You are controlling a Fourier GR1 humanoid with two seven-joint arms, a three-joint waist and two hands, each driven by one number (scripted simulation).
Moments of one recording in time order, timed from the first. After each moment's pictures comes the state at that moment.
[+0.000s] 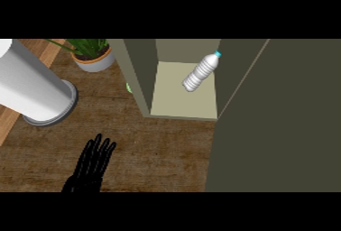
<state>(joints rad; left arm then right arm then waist) 0.16 0.50 -0.67 -1.67 0.76 0.19 -0.73 0.97 -0.72 0.51 -2.50 0.04 0.18 -0.55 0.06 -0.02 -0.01</state>
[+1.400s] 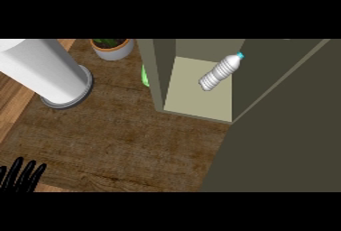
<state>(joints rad) 0.43 0.89 -0.44 -1.75 0.86 -0.20 -0.90 0.31 -0.65 0.71 -2.48 0.01 0.18 -0.07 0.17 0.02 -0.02</state>
